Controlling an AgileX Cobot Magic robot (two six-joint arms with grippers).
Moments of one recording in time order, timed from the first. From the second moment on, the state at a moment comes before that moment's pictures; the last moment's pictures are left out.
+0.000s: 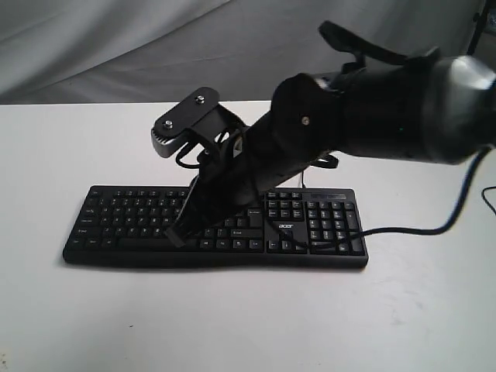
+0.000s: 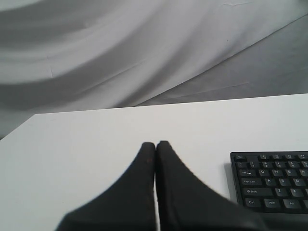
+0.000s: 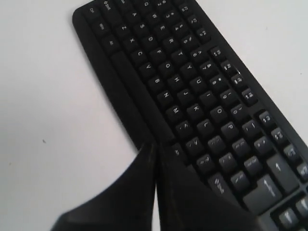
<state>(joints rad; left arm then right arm) 0.13 0.00 -0.01 0.03 0.19 0.09 0.49 1.82 -1.27 0.29 0.49 -0.43</state>
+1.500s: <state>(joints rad) 0.13 0.00 -0.01 0.03 0.19 0.09 0.41 2.13 -1.47 0.32 0.43 -0.53</state>
